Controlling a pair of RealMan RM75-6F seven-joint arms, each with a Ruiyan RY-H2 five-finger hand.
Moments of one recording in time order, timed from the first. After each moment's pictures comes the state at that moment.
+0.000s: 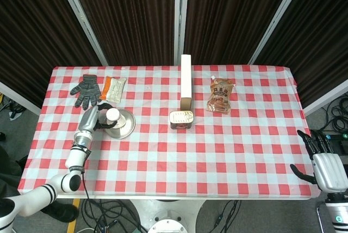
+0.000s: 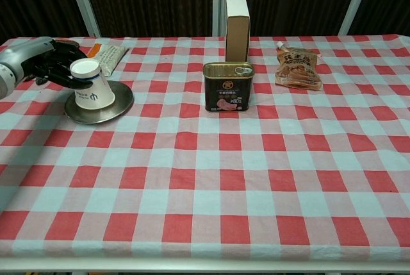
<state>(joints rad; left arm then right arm) -0.62 -1.71 -0.30 -1.04 1.10 0.83 -0.35 0.08 -1.06 0.03 -1.60 -1.58 1.48 0.14</state>
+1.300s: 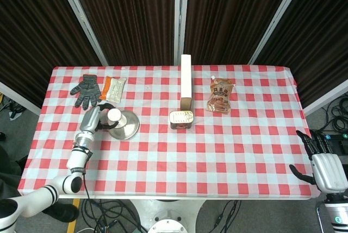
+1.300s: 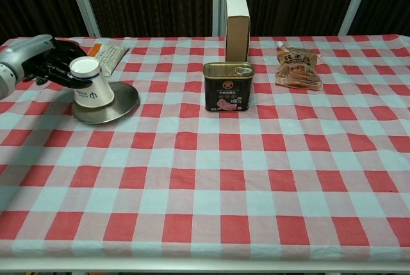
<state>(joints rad) -0.62 -1.74 -0.31 -0.98 1.11 0.87 -0.33 0.08 -1.05 0.03 -1.63 -1.58 1.49 0.12</state>
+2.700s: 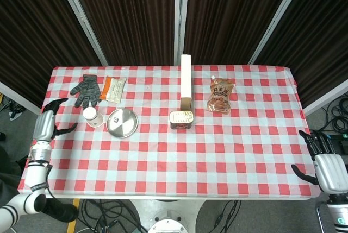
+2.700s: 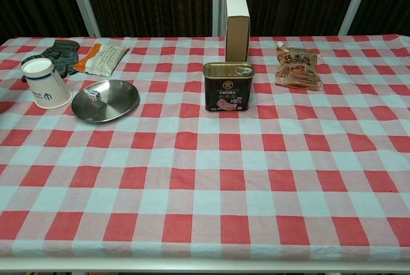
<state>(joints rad) -0.37 -1.45 -0.23 -1.18 1.23 1.15 -0.39 0.07 -1.04 0.03 -1.61 -1.58 1.51 0.14</state>
